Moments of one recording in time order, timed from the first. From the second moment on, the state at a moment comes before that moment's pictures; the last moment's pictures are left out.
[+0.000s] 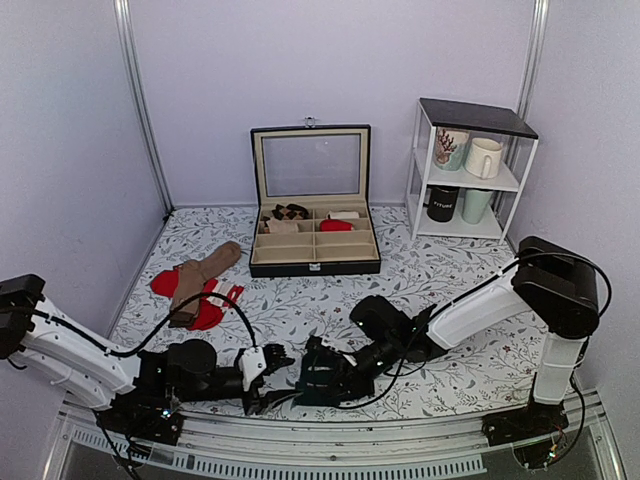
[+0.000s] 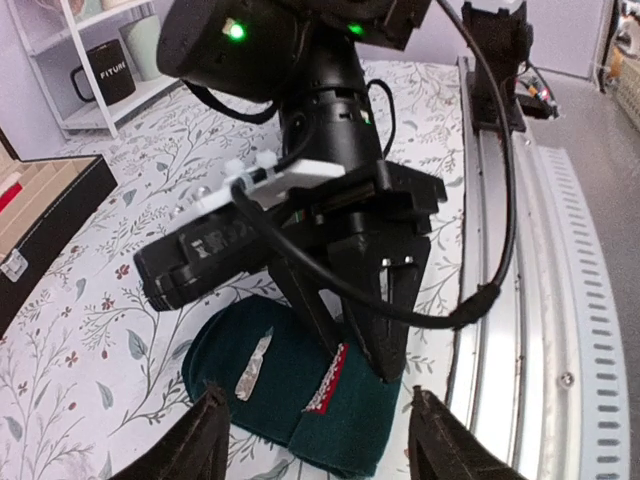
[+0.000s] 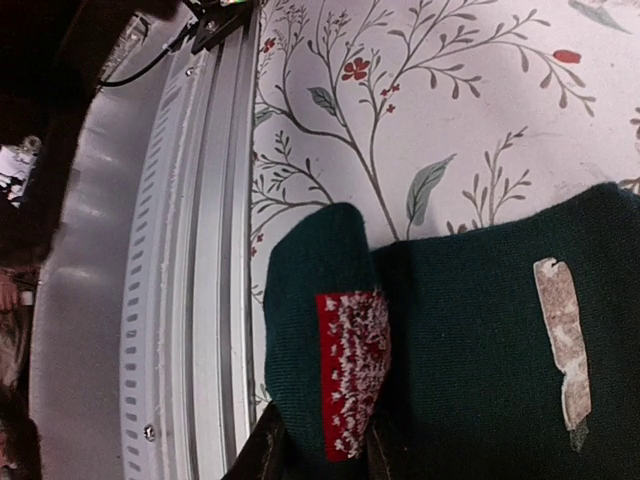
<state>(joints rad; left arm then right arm) -1.37 1.23 0.22 0.68 -0.16 0.04 1.10 1.88 0.83 0.19 -0.66 0.08</state>
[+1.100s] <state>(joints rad) -1.39 1.64 0.26 0.90 -0.09 0.07 1.05 1.96 0.88 0.12 -0.87 0.17</state>
